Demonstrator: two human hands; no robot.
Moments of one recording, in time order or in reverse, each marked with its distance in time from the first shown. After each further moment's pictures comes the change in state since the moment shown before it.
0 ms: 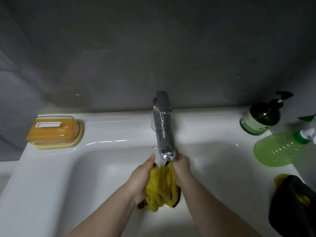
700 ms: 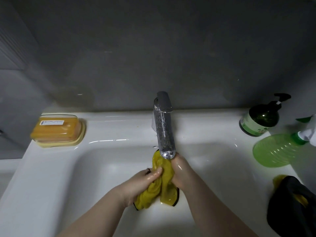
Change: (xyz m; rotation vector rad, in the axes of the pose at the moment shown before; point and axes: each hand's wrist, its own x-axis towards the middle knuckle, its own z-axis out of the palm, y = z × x) left_hand -0.008 -0.004 -0.018 0.341 -0.229 0.069; right_hand -0.023 -0.010 -0.006 0.263 -0.481 0.063
